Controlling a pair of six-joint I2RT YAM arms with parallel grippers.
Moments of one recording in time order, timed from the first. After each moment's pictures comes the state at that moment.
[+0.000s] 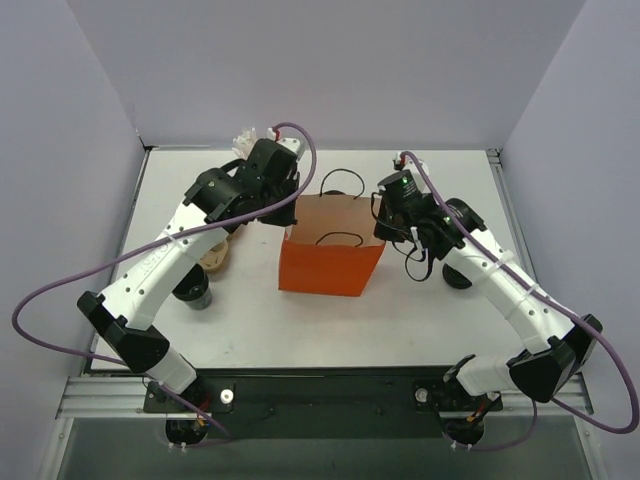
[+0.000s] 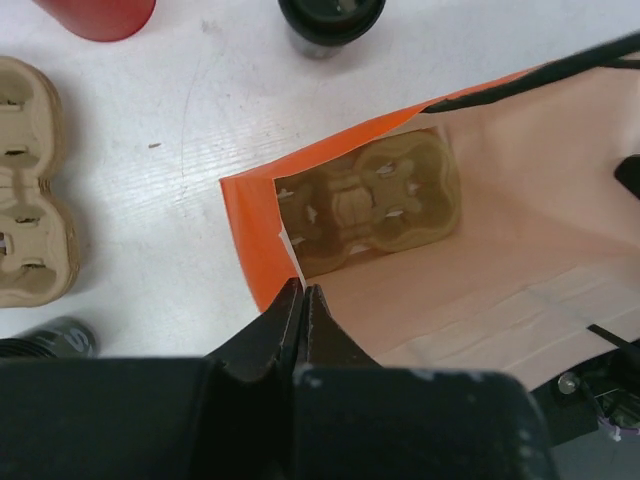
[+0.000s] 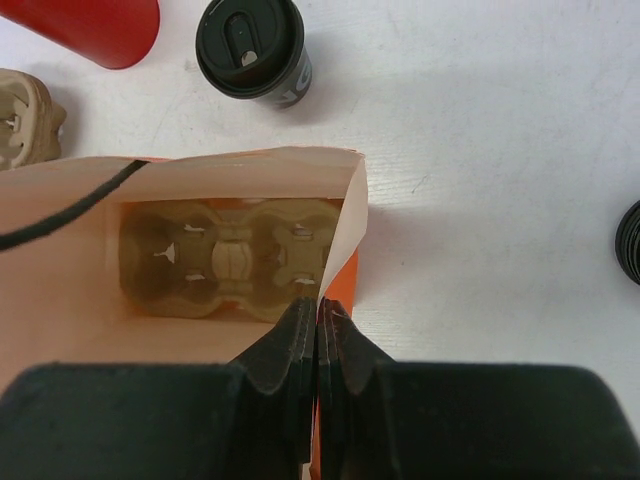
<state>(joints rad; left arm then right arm) -0.74 1.58 1.87 -1.13 -0.20 -0.44 0.66 1.36 1.43 -0.90 0.34 0.64</state>
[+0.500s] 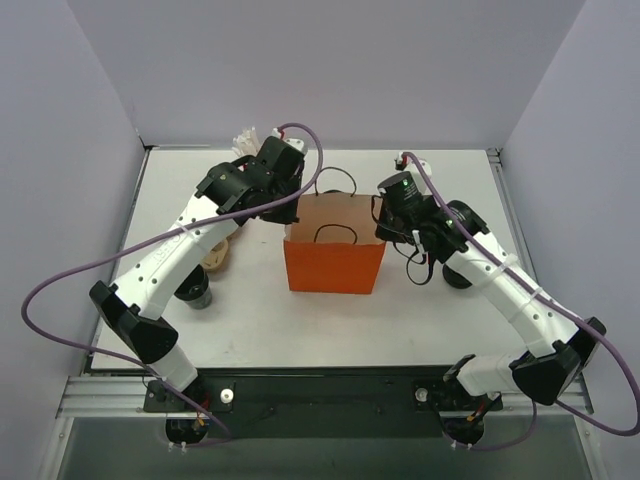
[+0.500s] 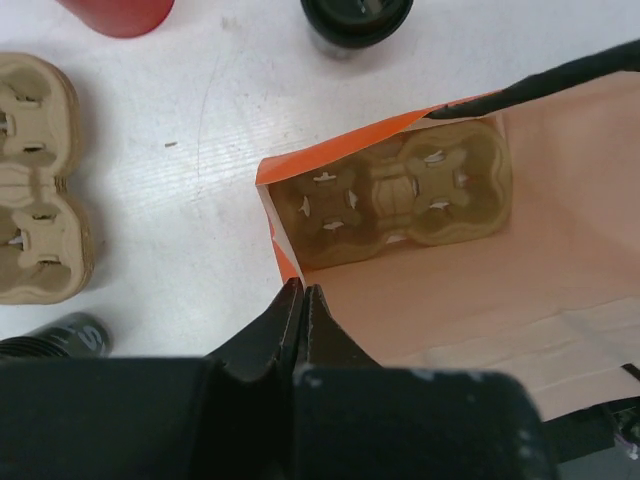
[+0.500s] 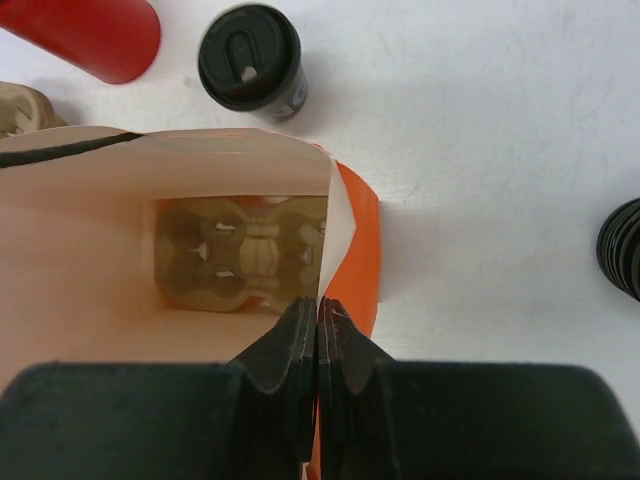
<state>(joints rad) -0.73 1.64 1.89 -1.15 -0.23 -0.44 0.68 1.33 1.43 -0.91 0.39 0.64</state>
